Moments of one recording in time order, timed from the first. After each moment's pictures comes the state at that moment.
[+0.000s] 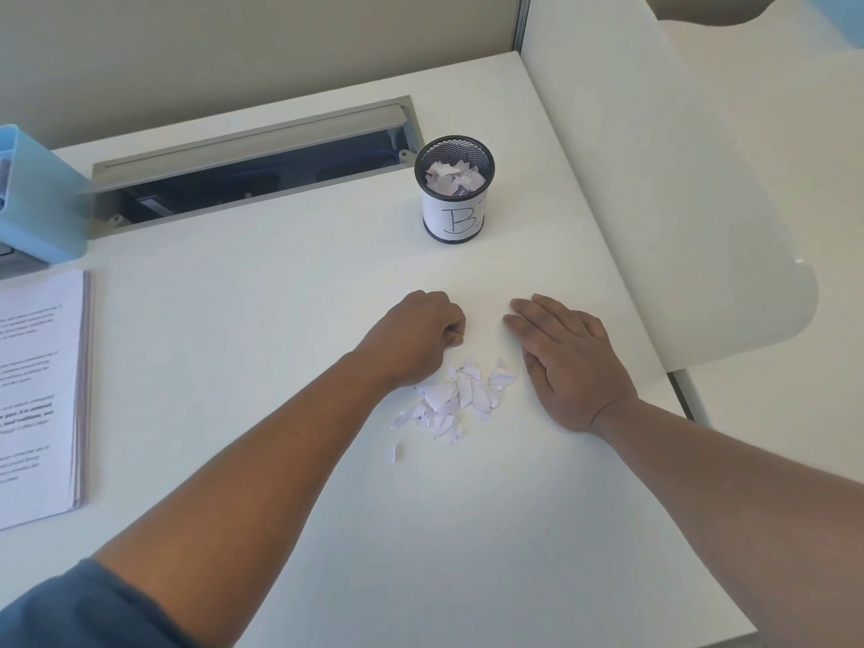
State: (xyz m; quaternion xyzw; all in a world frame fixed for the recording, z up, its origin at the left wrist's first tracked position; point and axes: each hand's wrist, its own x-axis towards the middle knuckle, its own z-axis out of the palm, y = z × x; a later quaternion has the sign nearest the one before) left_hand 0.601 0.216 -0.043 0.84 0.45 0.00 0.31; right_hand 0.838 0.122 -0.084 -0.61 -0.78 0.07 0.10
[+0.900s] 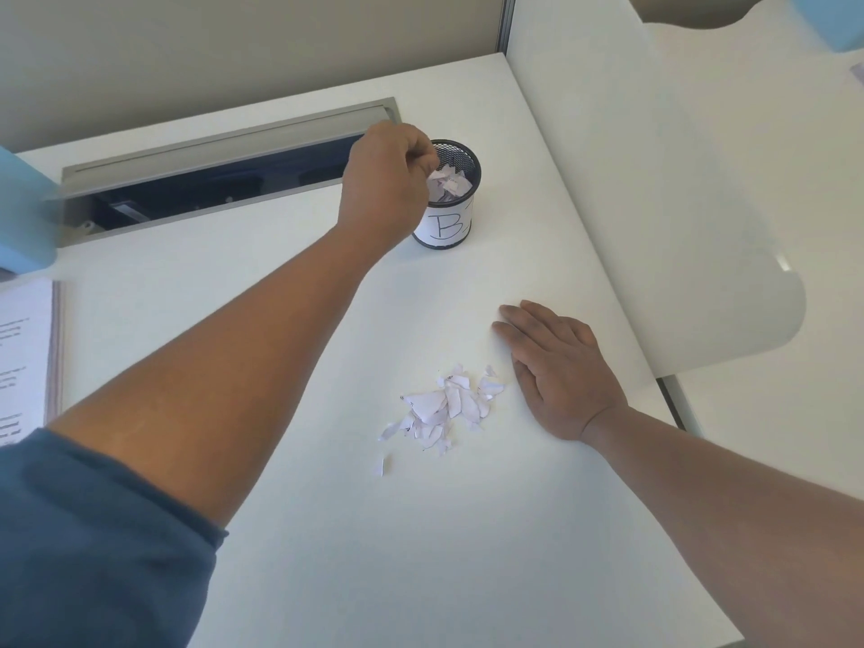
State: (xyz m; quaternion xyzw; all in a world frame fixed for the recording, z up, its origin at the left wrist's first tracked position) left_hand 0.639 0.332 0.029 0.73 0.57 0.29 0.24; right_hand 0.838 0.122 -0.084 -0.61 -0.78 0.07 0.11
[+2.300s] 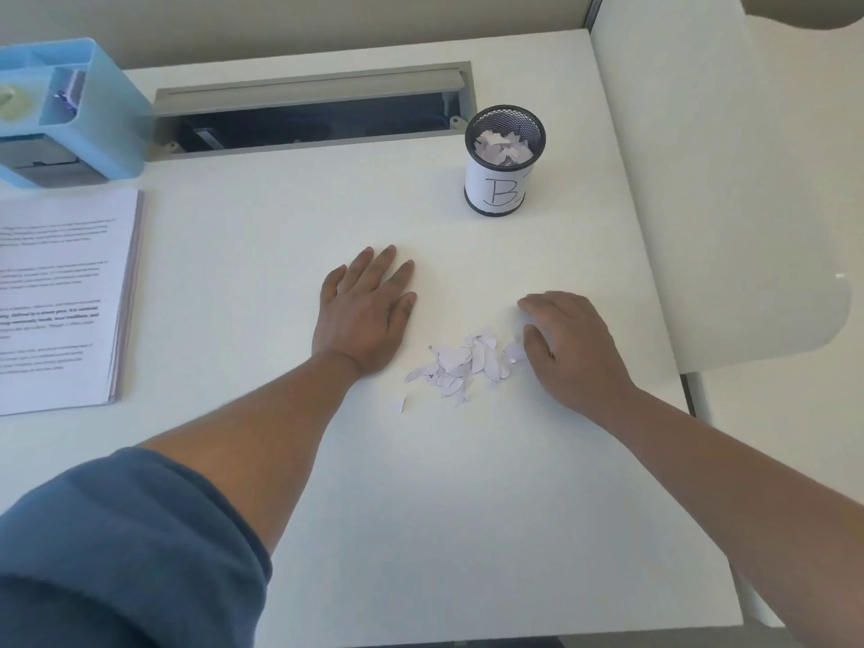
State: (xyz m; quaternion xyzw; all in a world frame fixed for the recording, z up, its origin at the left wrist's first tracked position) left_hand 0.527 0.173 -0.070 0.76 0.64 0.04 0.14; right_hand 0.814 0.122 -0.049 -0.63 -0.73 0.22 0.14
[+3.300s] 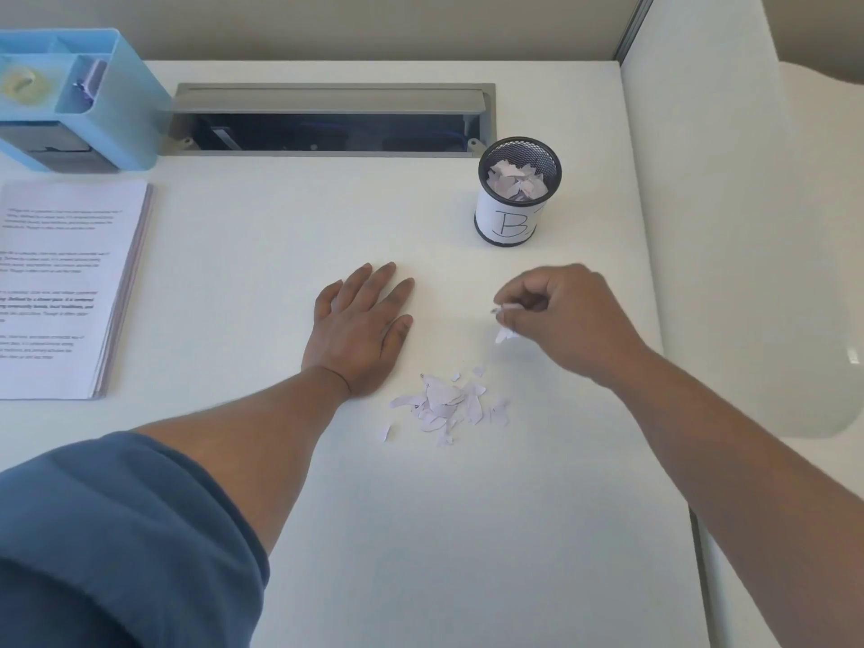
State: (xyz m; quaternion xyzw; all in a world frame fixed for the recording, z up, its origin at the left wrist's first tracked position) left_hand 0.529 0.175 -0.070 0.75 0.65 0.02 0.13; right_hand 0.798 0.198 0.026 -0.61 -0.64 0.42 0.19
